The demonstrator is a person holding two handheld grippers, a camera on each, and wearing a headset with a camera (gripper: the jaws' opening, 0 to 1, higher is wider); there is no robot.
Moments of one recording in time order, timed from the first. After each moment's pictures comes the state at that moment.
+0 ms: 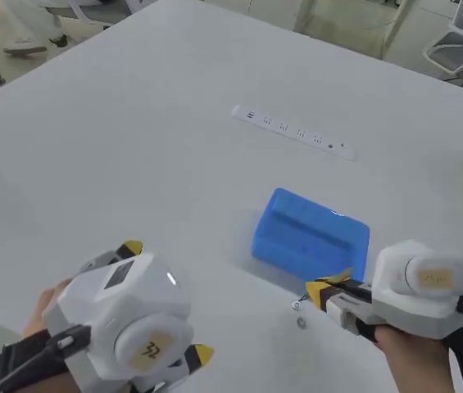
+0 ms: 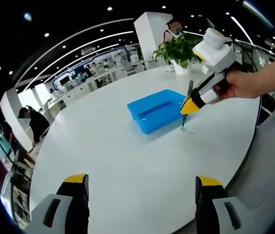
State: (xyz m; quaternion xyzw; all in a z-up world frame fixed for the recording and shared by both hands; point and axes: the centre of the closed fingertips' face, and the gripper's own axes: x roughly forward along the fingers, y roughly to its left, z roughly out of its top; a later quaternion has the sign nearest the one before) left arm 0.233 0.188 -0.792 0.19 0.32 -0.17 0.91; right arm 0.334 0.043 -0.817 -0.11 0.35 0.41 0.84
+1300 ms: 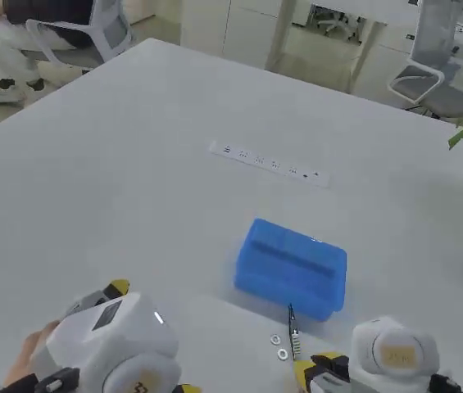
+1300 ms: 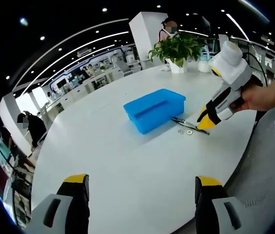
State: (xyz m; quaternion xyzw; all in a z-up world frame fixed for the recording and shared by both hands) left arm 0.231 0.182 -0.792 0.20 0.32 -0.18 0.91; right arm 0.288 0.015 -0.851 -0.12 0.40 0.34 0.84
